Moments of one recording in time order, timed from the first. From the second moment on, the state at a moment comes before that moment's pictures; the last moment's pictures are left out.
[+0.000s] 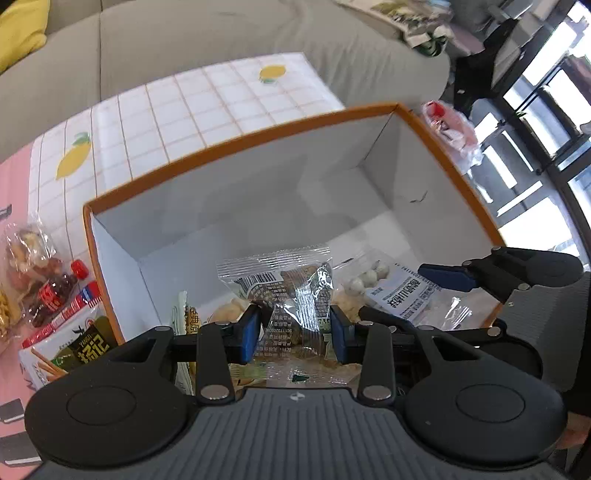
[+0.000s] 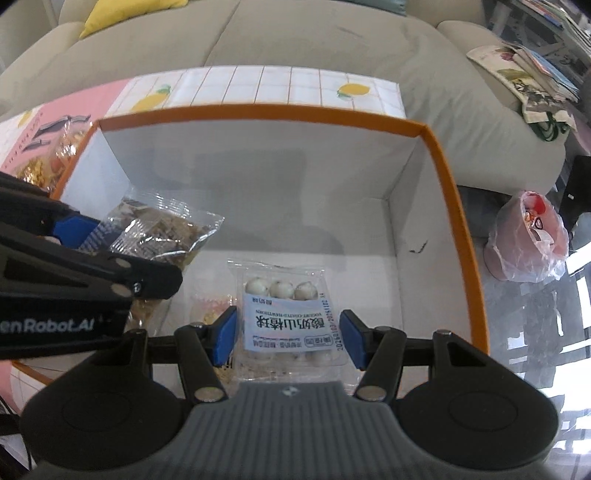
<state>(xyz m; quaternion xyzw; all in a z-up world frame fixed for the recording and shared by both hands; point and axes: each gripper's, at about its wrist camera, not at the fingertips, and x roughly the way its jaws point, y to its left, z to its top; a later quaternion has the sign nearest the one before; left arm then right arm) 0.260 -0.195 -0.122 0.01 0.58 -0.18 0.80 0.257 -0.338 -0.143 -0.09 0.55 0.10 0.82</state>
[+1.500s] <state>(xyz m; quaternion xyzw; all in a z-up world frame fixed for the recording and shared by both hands) 0.210 -0.131 -0.019 -0.04 0.46 -0.16 0.87 0.216 -0.329 -0.064 0.06 0.49 0.04 0.87</state>
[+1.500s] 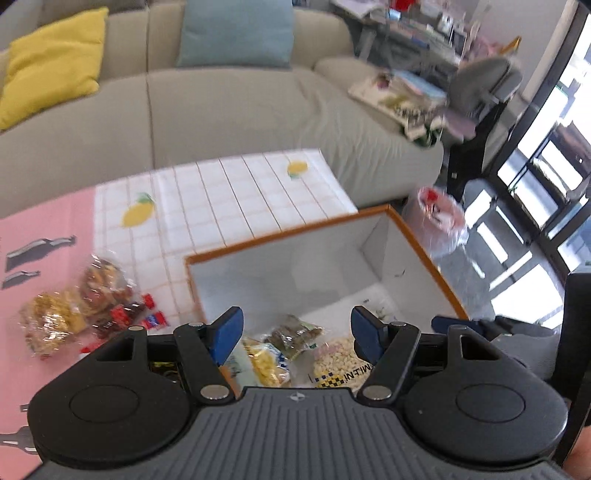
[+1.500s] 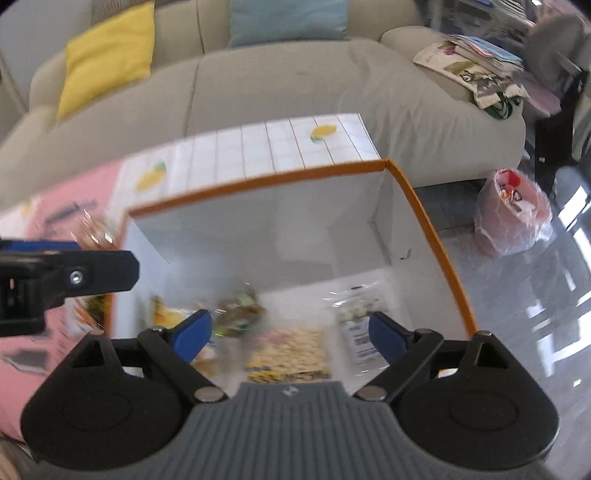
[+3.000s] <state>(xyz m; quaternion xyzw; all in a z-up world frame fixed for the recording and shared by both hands) 0.099 0.071 -0.087 -0.10 0.42 -0.01 0.90 0.095 -0.120 -0.102 -0.06 0.34 0.16 0.92</state>
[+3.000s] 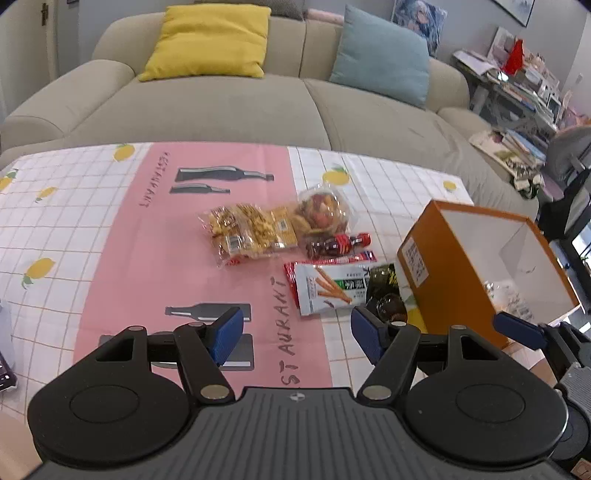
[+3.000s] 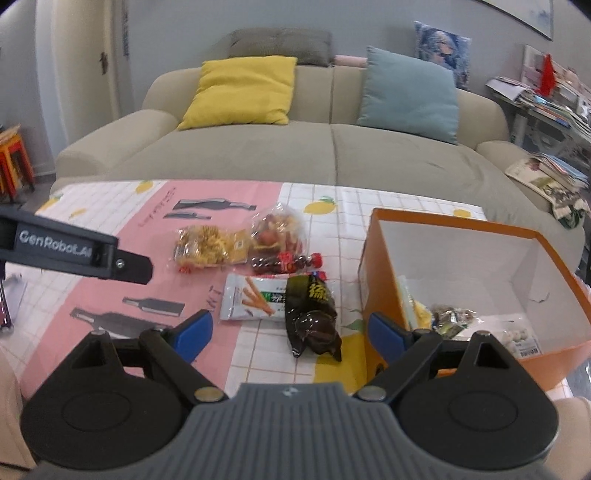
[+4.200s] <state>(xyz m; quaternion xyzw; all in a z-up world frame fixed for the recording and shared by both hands) 0.235 0.038 -0.191 0.02 0.45 -0.15 0.88 0.186 -0.104 -0.195 -0.12 0.40 0.18 0.89</state>
